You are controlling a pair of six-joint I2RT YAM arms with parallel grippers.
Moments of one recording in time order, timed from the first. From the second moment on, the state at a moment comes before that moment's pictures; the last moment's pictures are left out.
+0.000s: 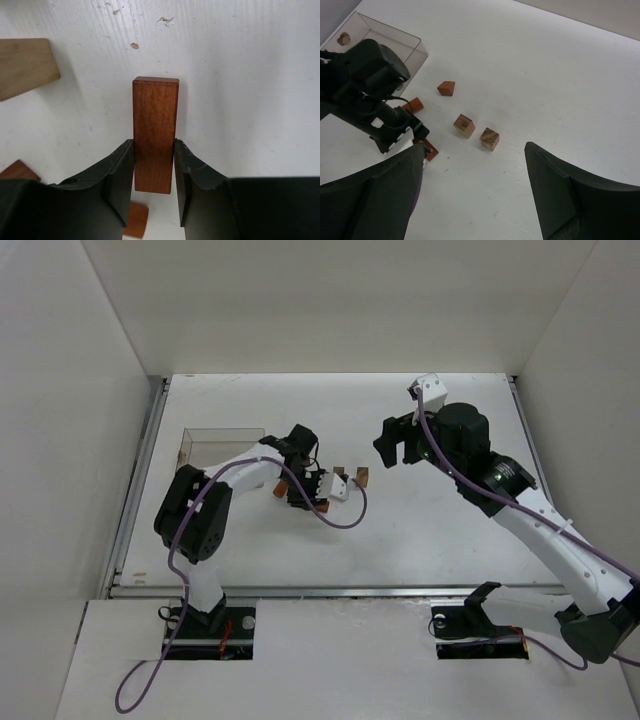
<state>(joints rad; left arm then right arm) -0.56 1.85 1.24 -0.74 0.43 1.20 0.62 1.13 1.24 -0.43 0.09 0.11</state>
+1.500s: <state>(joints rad) -0.70 2.12 1.93 -0.94 0.34 0.79 0.22 1.17 1.29 -0.47 0.09 0.26</state>
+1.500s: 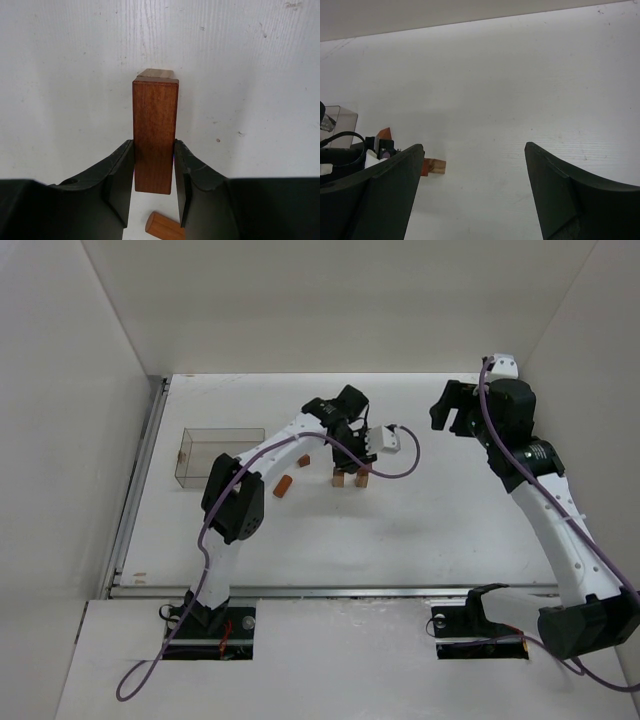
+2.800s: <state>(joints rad) -0.72 2.16 1.92 -0.91 0.27 0.84 0.22 1.13 1.26 -0.46 0.08 0.25</state>
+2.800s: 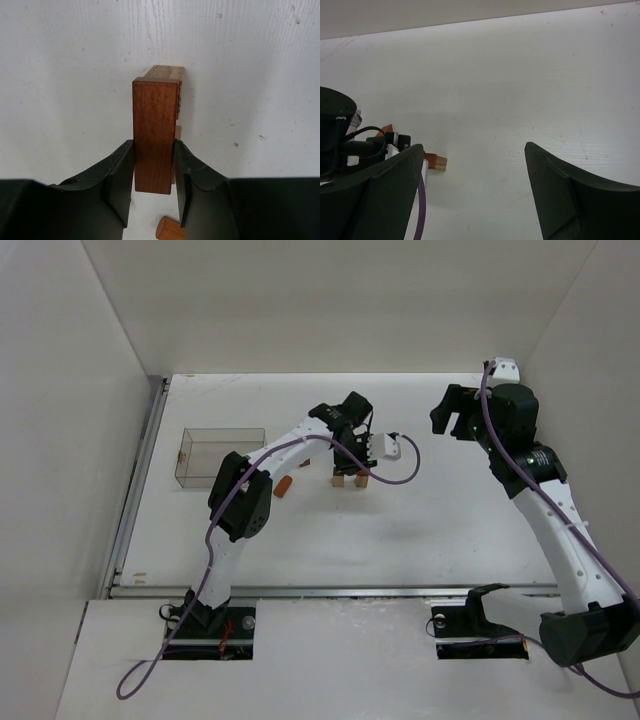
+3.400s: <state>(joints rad) -0.72 2.16 1.91 -0.90 0.27 0.84 0.22 1.13 1.24 -0.46 0.08 0.25</state>
